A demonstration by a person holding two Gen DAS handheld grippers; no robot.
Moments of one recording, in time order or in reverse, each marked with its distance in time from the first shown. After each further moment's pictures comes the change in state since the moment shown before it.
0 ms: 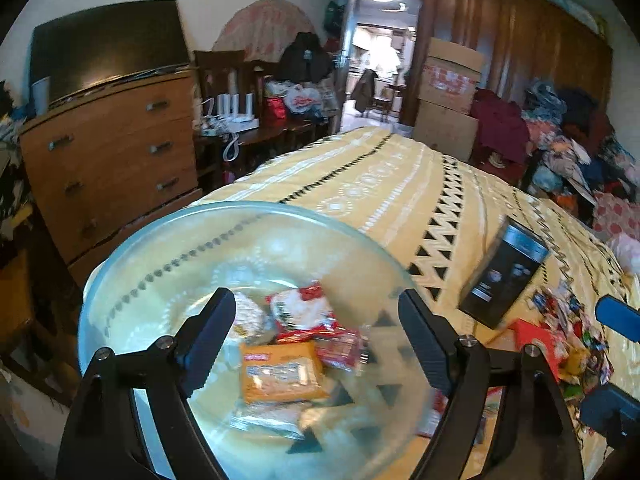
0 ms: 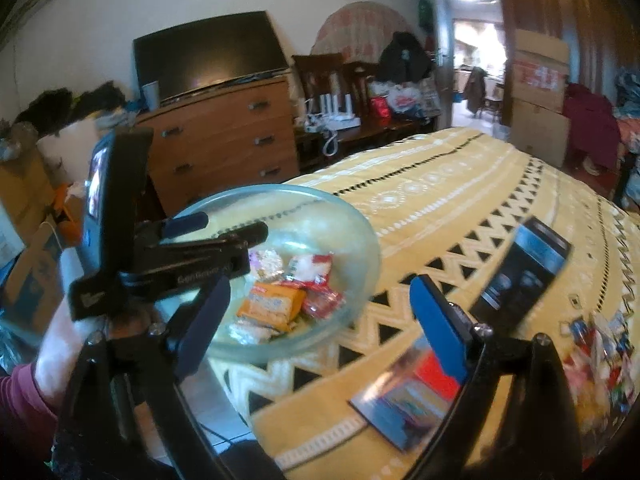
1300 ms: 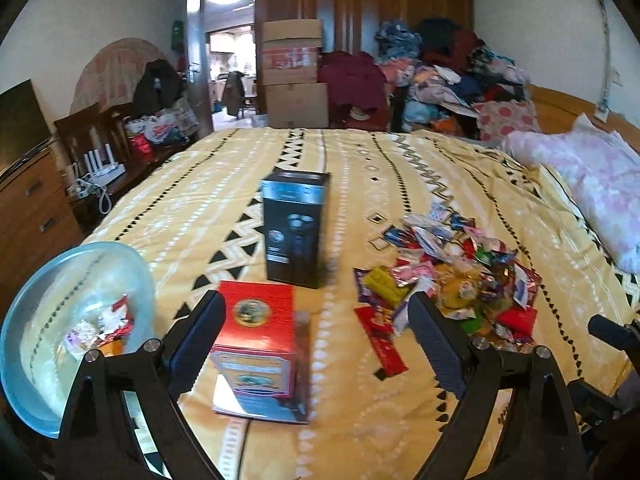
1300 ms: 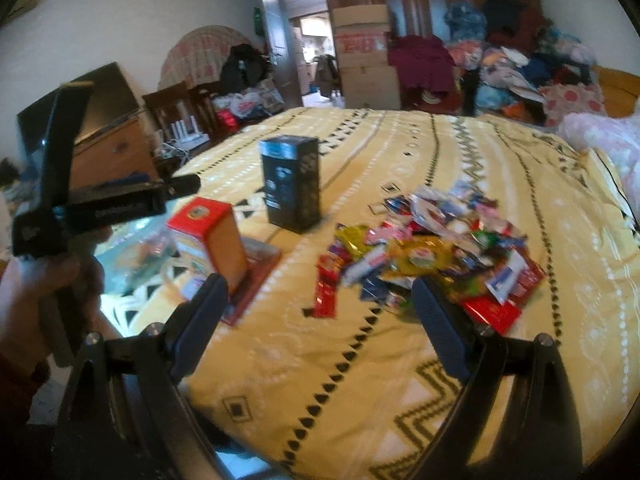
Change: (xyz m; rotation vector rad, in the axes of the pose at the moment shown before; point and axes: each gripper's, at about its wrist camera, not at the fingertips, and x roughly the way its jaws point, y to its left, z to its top) left arm -0.053 -0.261 -0.062 0.362 0.029 -0.308; right arm -0.182 -0.146 -0.163 0.337 -0.041 -0.393
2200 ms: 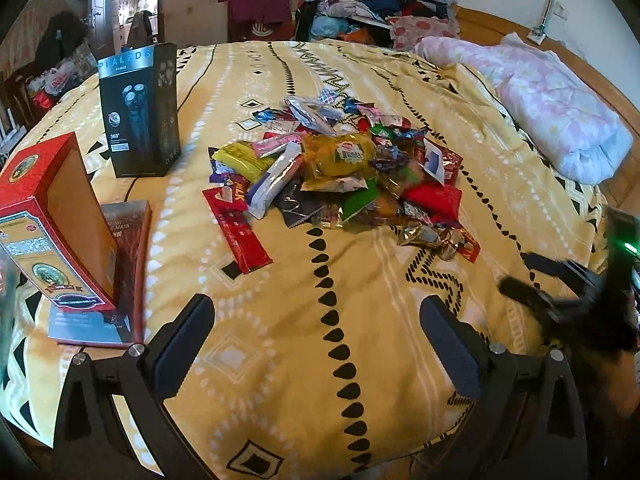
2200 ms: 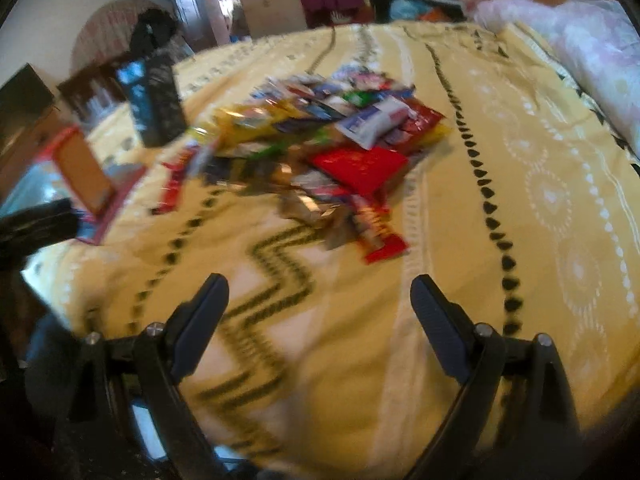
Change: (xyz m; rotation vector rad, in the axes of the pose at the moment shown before) left arm 0.067 -0.099 -0.106 0.085 0.277 -0.304; right arm 0.035 -0.151 -0.105 0.182 0.229 -0.193
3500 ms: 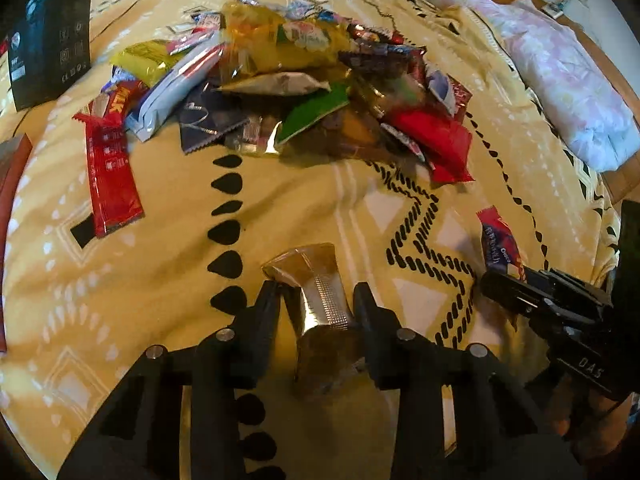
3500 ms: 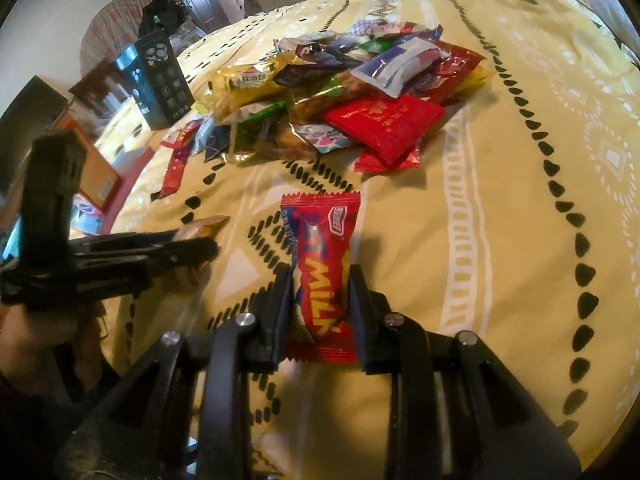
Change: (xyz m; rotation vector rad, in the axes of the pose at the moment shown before) left arm 0.125 -0.039 -0.011 -0.049 0.226 -0.137; right arm 0.031 -0.011 -0.019 0.063 0.103 0.157
